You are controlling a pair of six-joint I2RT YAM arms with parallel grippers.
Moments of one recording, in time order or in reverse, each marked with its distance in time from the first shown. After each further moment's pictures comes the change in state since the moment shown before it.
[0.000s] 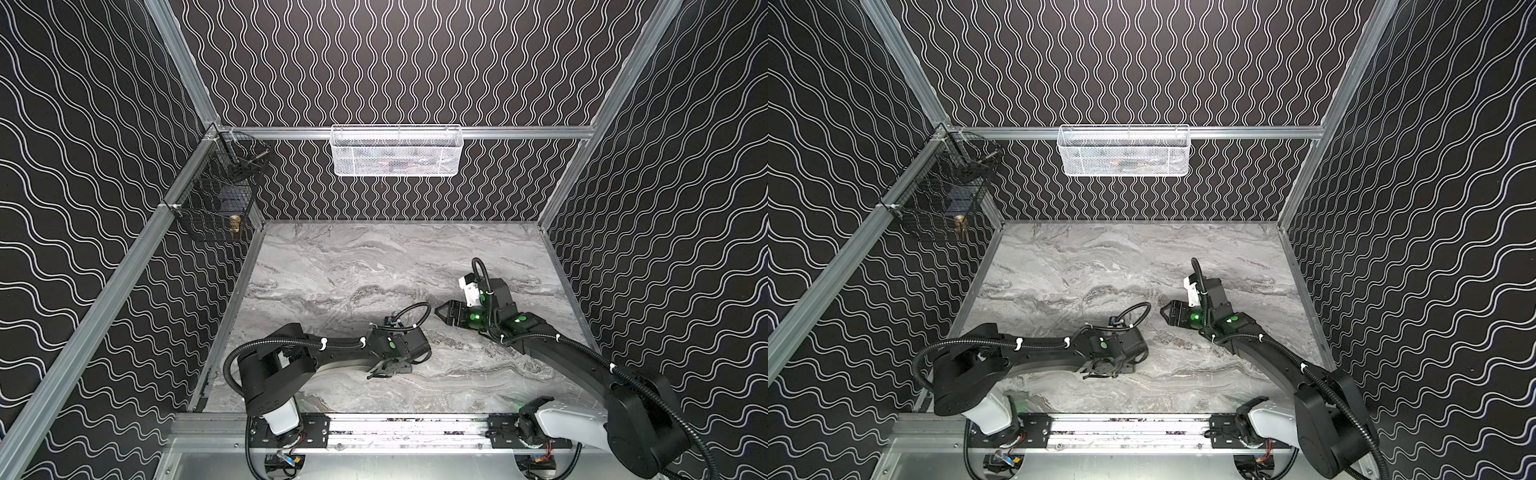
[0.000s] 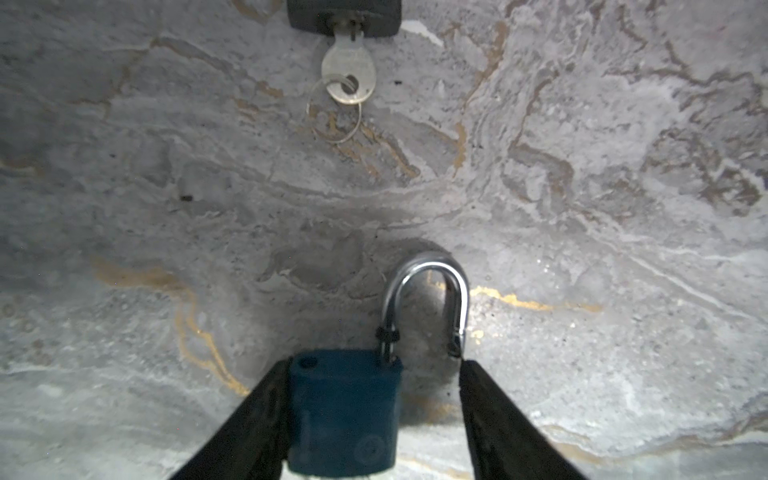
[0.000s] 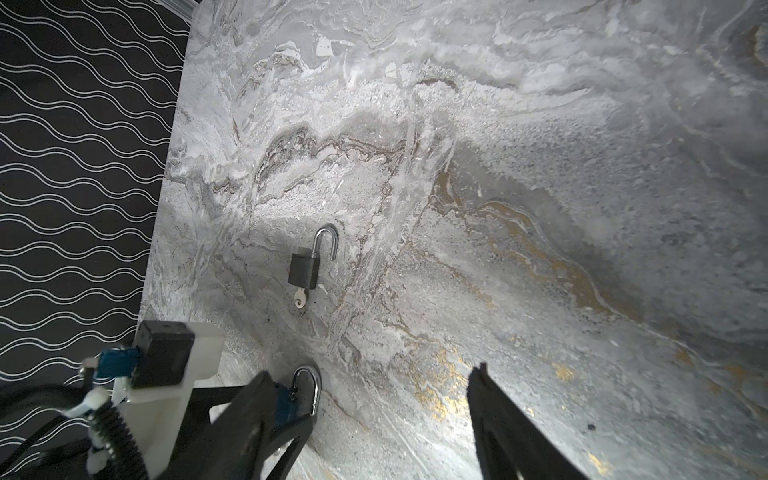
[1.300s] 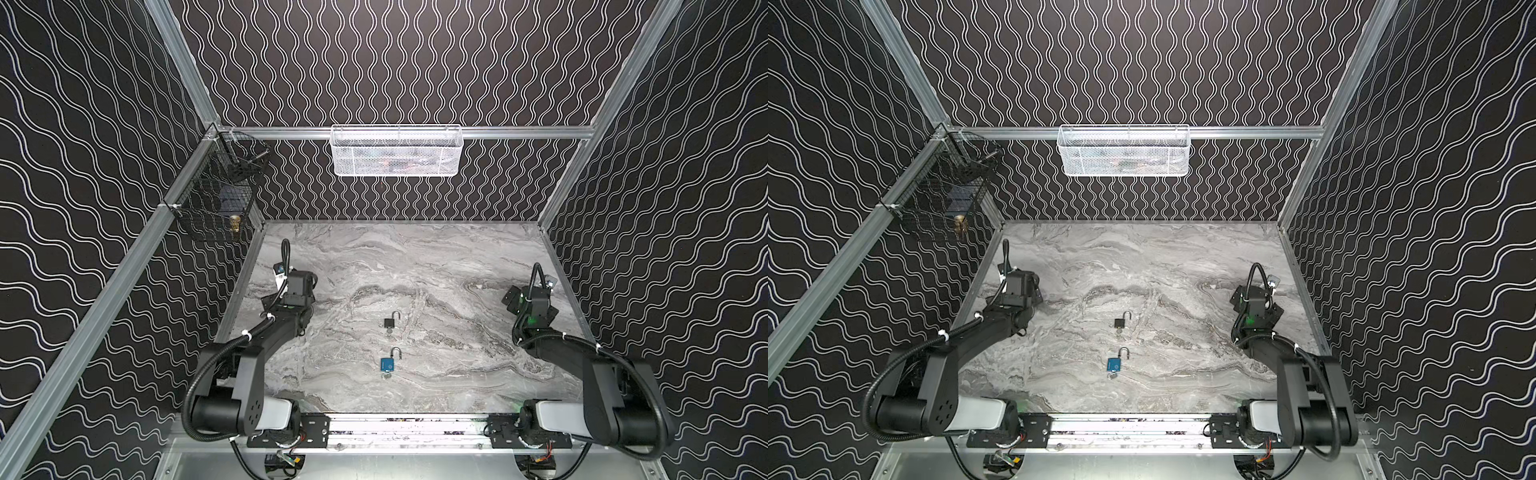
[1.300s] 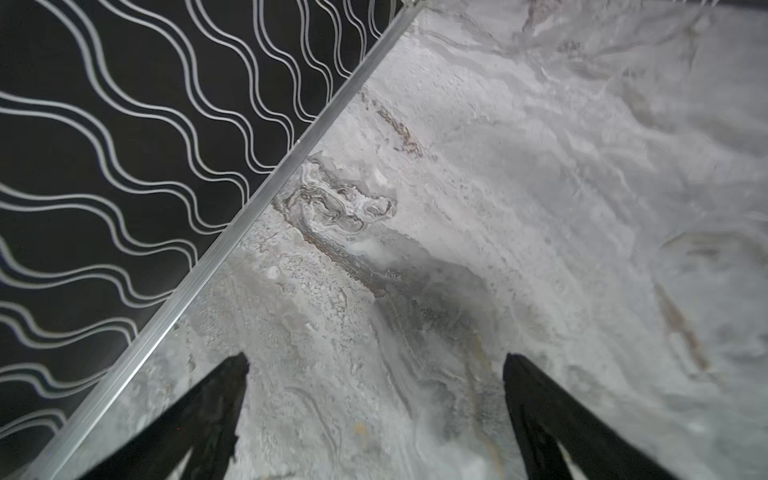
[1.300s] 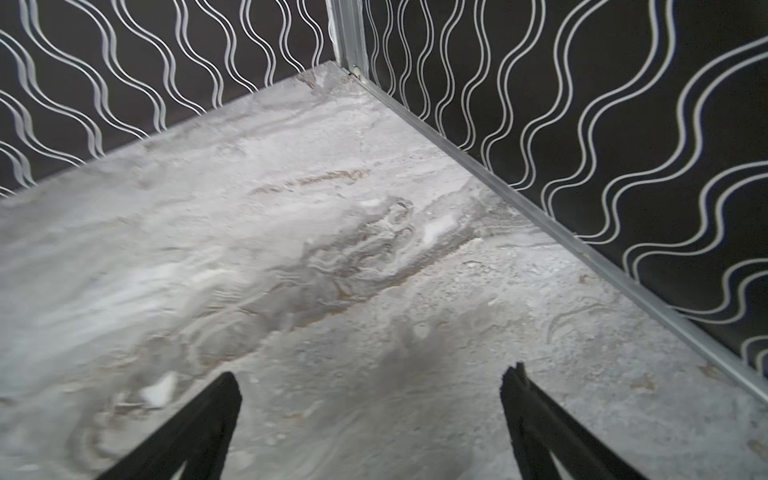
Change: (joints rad) left arm 1.018 -0.253 -0.336 0.692 -0.367 0.856; right arm -0.447 0.150 -0.265 0.661 0.796 -0.248
